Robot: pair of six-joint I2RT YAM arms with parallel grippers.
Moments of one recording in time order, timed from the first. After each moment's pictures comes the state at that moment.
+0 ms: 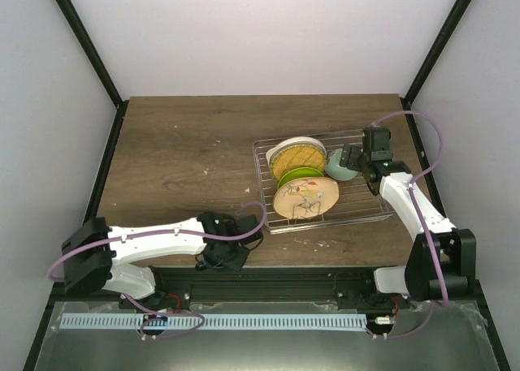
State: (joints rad) left arm -1.19 1.39 0.87 -0.94 0.00 -0.71; right arm 0.10 1.32 0.93 -0.39 0.18 0.25
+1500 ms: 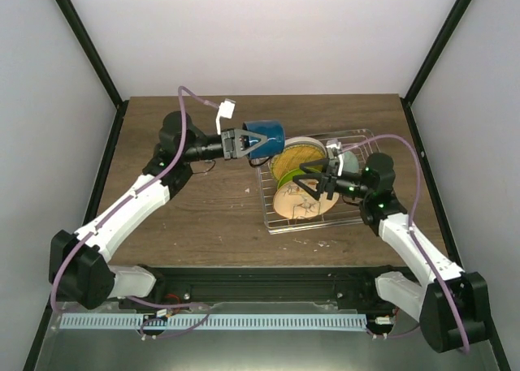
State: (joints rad) left arm -0.51 1.31 1.10 0.23 0.88 -0.88; right arm 0.22 1.01 0.57 0.34 -1.03 0.49
